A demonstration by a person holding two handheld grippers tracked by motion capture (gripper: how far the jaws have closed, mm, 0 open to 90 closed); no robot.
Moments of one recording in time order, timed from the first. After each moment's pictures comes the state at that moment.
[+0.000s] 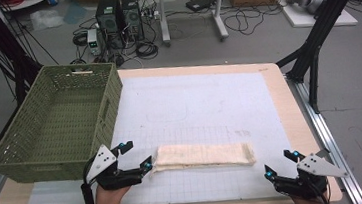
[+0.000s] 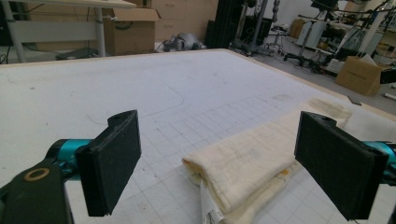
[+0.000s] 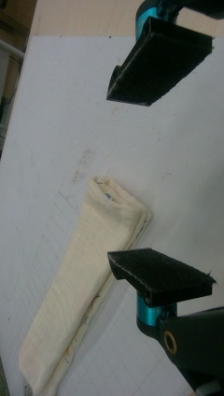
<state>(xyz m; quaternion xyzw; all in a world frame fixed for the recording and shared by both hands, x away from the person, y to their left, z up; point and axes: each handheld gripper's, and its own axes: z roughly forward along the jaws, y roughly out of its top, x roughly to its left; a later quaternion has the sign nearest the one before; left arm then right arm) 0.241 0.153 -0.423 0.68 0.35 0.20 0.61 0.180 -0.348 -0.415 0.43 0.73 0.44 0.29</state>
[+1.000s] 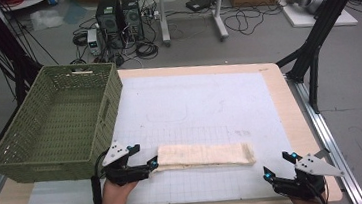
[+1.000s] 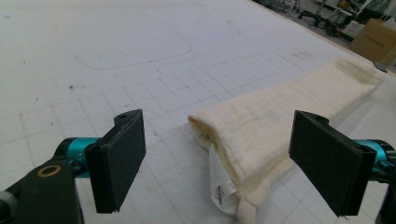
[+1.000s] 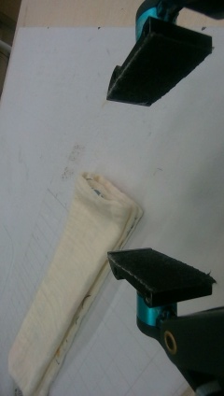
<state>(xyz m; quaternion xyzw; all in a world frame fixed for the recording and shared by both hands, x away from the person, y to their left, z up) 0.261 0.139 -0.438 0.73 0.40 0.15 0.54 0.181 -0.347 -0.420 0.44 0.74 0.43 0.28</state>
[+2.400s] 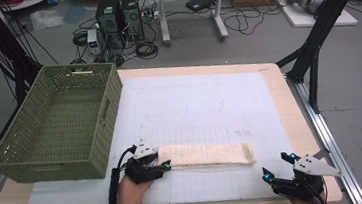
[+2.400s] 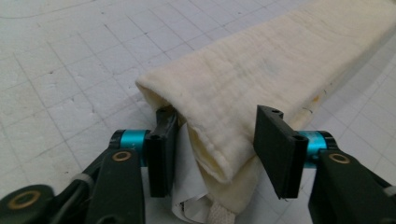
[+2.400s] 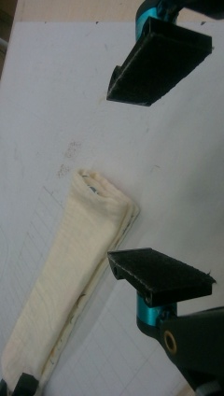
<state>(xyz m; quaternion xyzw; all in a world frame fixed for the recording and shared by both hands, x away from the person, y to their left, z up) 0.271 0.092 -0.452 0.81 0.38 0.12 0.43 0.182 -0.345 -0.422 0.43 0.75 0.43 0.27</state>
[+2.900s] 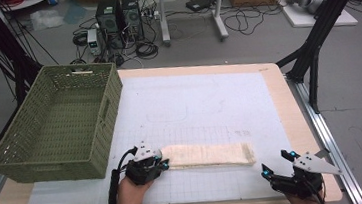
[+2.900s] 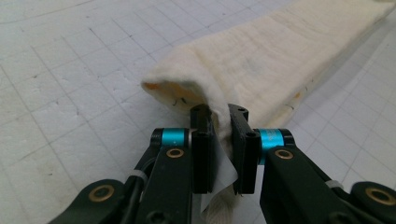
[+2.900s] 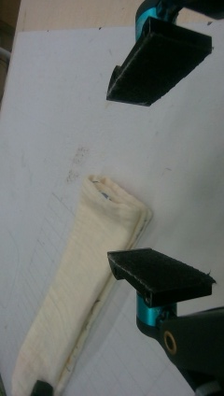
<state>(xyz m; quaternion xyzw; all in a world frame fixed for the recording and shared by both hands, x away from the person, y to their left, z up) 0.267 0.091 -0.450 0.81 0.37 0.11 0.45 0.187 -0.342 -0.420 0.45 0.73 0.43 0.28</state>
